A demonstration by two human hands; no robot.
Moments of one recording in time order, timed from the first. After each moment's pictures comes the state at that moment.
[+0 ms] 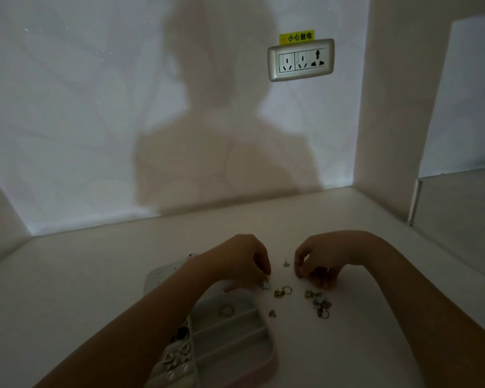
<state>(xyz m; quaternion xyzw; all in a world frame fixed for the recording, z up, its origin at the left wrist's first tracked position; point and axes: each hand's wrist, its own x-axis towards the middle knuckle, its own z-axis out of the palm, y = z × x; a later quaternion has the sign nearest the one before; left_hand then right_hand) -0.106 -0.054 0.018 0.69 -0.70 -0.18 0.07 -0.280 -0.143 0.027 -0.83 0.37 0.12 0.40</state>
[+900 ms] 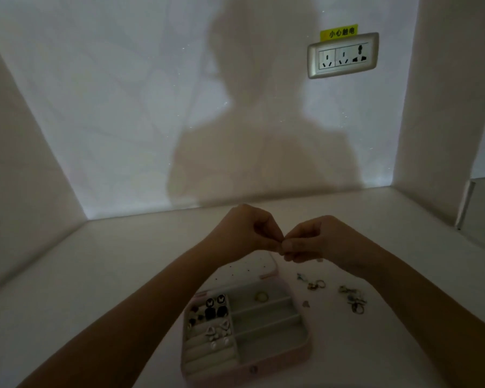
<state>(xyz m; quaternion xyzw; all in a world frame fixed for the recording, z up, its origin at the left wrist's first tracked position) -0.089 0.004 0.059 0.66 -0.65 -0.16 0.33 -0.251 -0.089 0.030 -0.77 0.21 -0.20 0.57</state>
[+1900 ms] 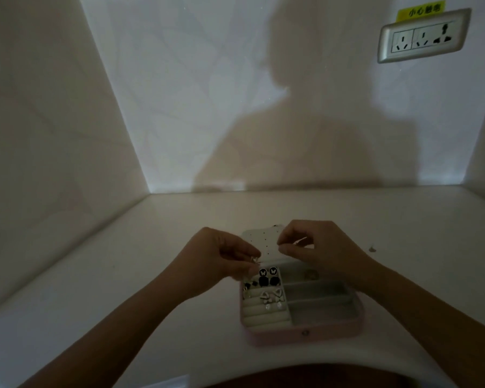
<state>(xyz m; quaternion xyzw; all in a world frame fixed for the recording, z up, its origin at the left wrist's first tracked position) -0.066 0.147 0.055 0.76 -0.48 -0.21 0.39 -0.194 -0.026 0.014 -0.90 0.11 -0.25 0.35</state>
